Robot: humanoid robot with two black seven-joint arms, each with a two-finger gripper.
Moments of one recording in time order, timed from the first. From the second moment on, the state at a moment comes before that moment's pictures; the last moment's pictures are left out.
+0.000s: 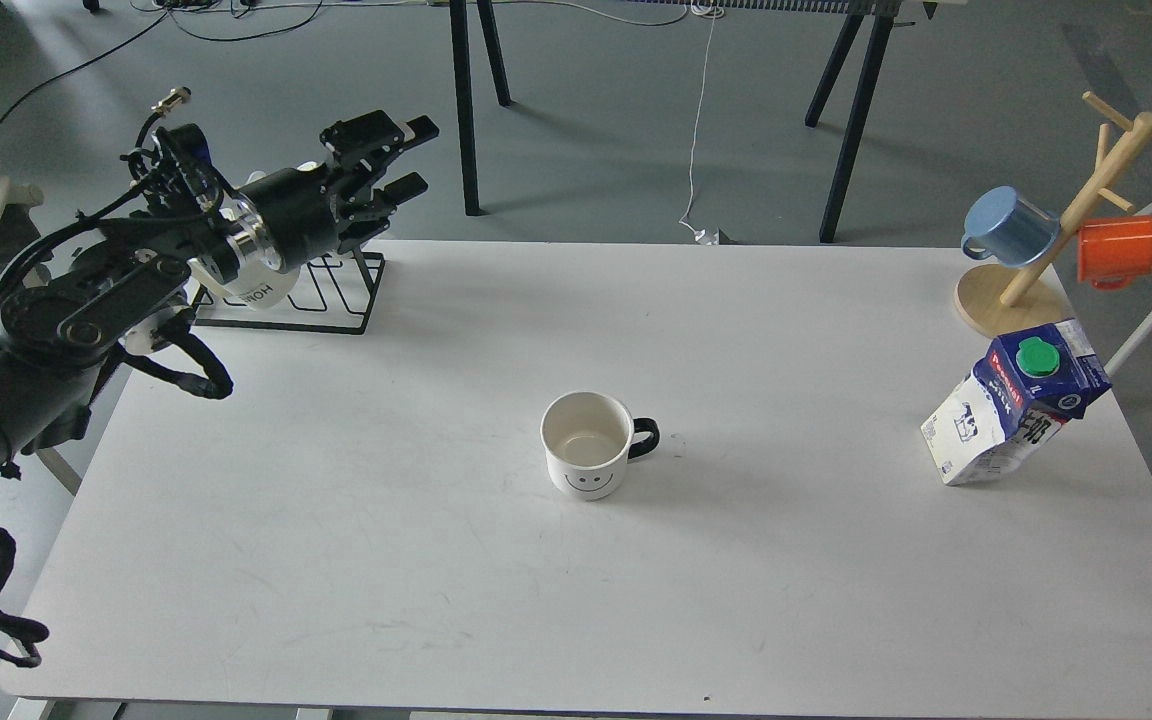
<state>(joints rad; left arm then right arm) -0.91 0.45 -0.50 -0.59 0.63 -0.49 -0.49 0.12 -0.87 1.07 0.89 0.93 0.49 -0.20</state>
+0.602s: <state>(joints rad) -0.86 0.57 -0.49 -0.53 0.36 -0.49 -0.49 -0.06 -0.69 0.98 0.94 0.88 0.49 -0.20</state>
